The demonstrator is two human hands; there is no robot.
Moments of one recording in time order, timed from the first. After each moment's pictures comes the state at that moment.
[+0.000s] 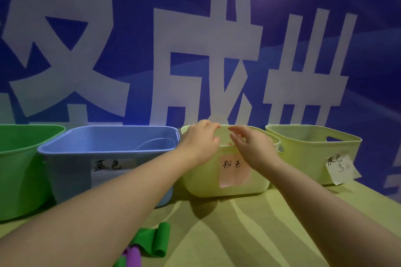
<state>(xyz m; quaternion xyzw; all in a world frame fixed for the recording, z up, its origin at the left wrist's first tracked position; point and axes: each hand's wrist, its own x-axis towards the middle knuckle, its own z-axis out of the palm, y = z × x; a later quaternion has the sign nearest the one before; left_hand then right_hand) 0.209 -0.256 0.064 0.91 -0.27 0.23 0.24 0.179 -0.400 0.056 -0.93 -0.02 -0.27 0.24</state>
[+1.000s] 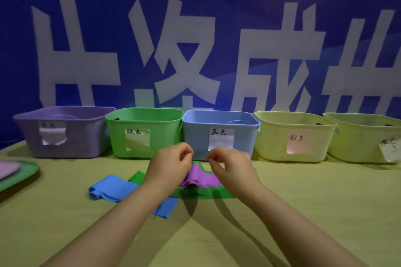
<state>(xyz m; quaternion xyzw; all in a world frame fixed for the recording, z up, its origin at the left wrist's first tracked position) -0.011 -0.002 0.024 0.90 -0.09 0.30 0.31 0.003 -0.163 0.019 -0.91 -0.20 -0.24 0.25</state>
